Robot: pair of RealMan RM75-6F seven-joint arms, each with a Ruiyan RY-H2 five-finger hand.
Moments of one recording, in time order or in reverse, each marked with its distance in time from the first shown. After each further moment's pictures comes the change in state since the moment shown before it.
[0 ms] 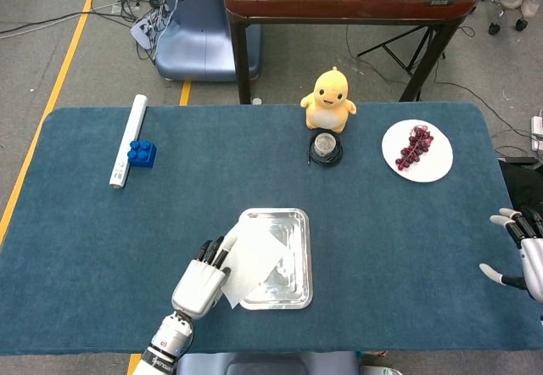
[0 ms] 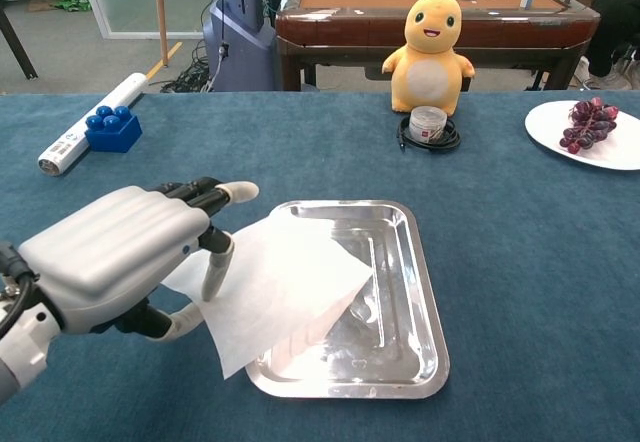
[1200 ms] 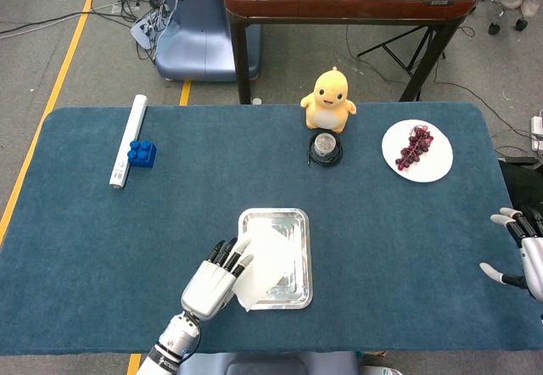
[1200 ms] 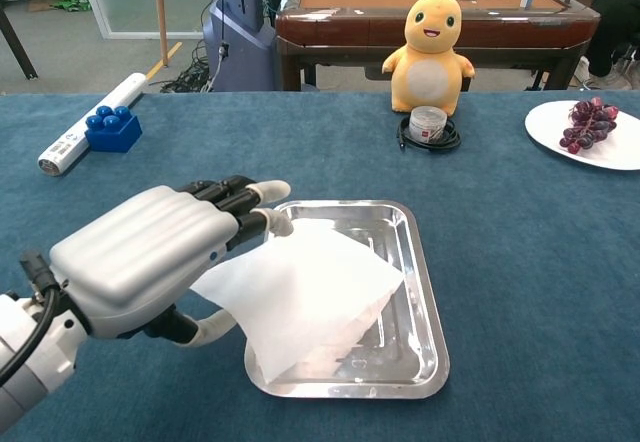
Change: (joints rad) left arm -0.033 -0.027 0.011 0.076 0.089 -0.020 -0.085; right arm 0.003 -0.002 0.003 0.005 0.004 -0.009 0.005
